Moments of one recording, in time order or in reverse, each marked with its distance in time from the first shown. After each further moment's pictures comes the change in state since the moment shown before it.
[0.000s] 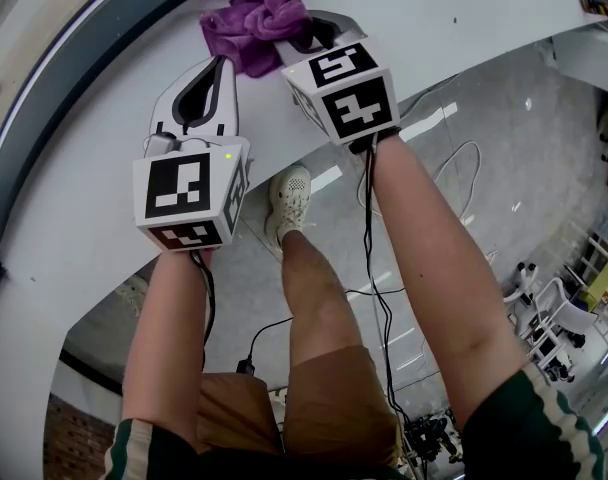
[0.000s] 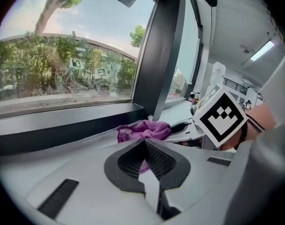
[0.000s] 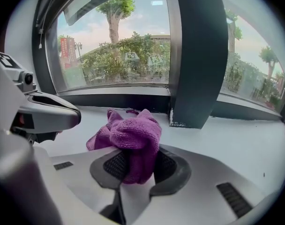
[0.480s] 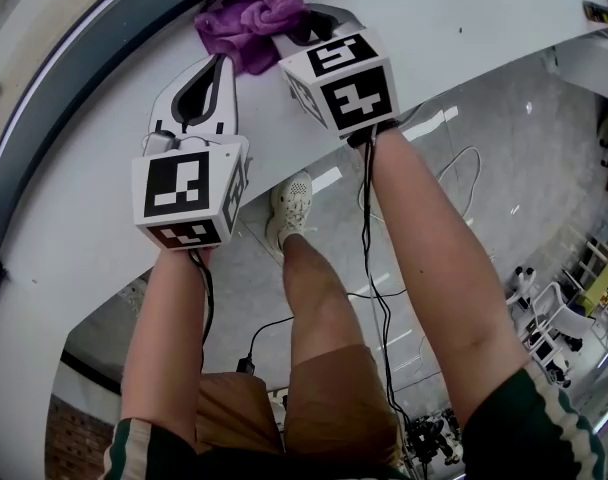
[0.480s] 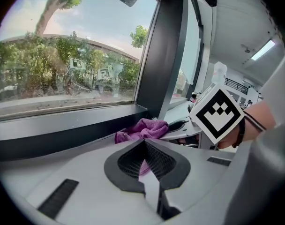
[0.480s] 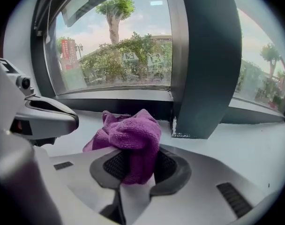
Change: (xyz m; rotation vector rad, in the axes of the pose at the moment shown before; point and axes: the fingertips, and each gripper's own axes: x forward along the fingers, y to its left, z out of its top) left arm 0.008 0.018 0.010 0.000 -0.006 0.012; right arm 0.019 -0.003 0.023 0.009 -0.005 0.017
